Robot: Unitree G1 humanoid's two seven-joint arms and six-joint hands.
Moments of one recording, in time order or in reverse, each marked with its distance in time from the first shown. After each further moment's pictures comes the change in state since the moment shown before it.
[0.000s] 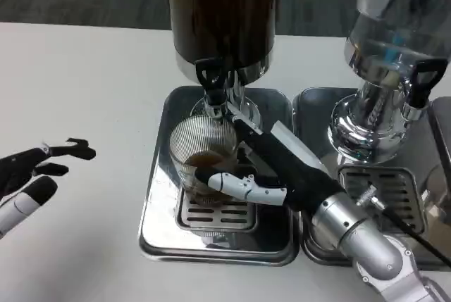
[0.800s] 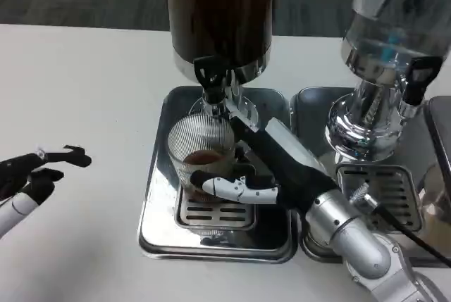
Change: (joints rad) left arm 0.020 0.009 0.008 -0.004 -0.001 0.009 0.000; right arm -0.011 0.002 0.044 -0.029 -0.105 0.071 -0.090
